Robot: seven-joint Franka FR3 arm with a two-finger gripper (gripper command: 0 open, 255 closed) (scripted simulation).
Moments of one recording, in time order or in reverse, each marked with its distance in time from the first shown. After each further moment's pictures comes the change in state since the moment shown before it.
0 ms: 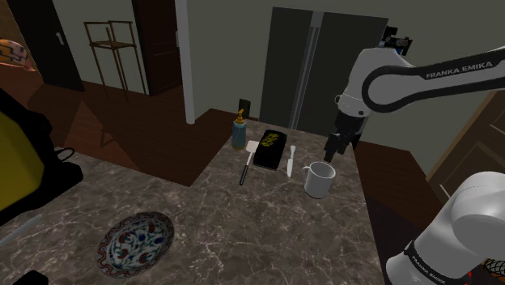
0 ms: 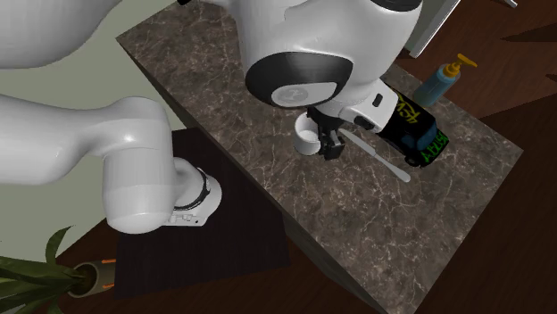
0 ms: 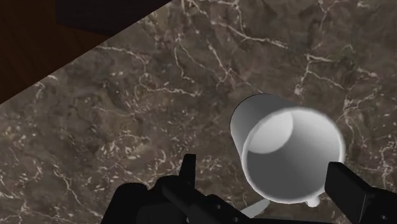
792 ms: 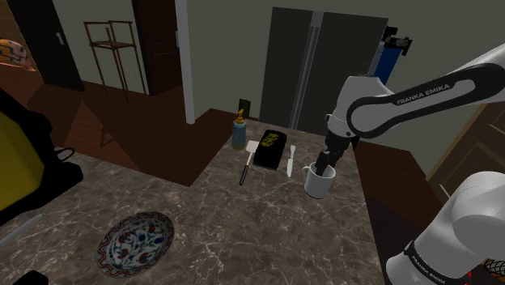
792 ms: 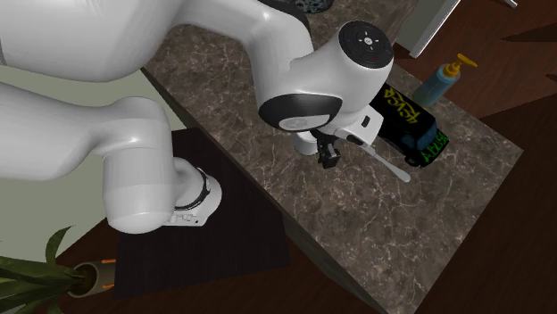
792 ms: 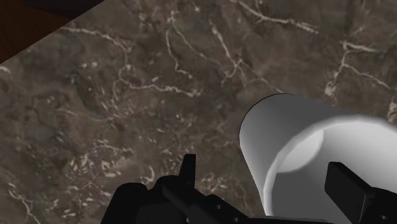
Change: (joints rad) arm 0.011 0.146 0.003 -0.087 0.014 0.236 -0.020
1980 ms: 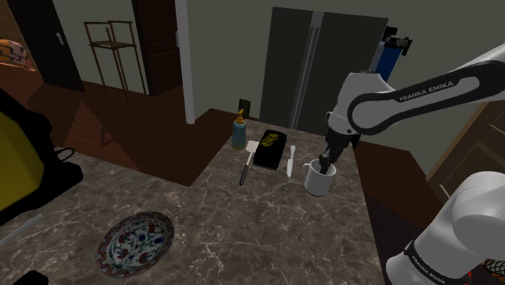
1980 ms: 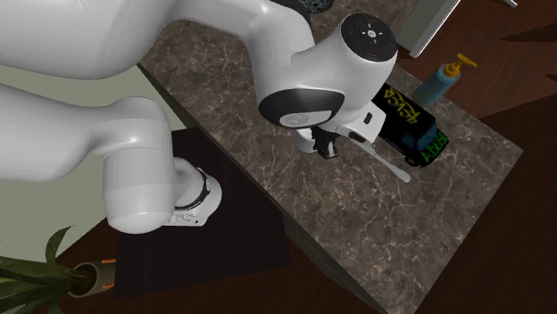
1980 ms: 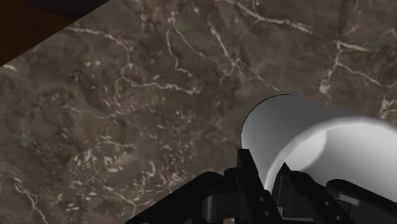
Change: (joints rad) arm 0.000 -0.015 0.001 0.014 -0.001 -0.029 0.004
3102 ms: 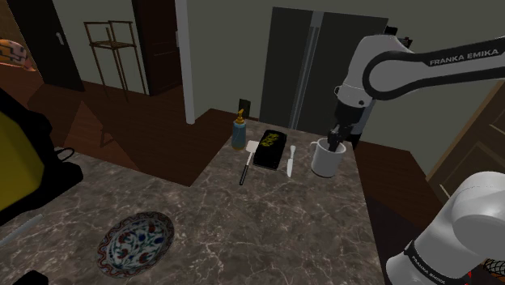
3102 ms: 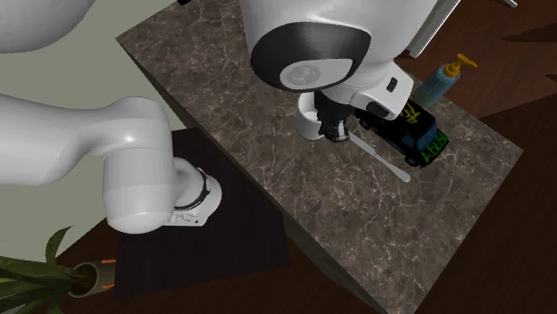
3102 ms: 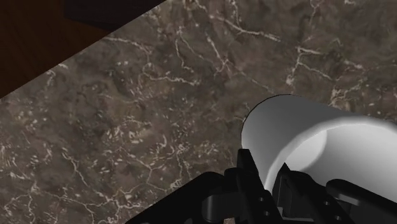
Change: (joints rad) arm -0.007 -0.125 -0.002 0.149 -0.015 -0.273 0.017
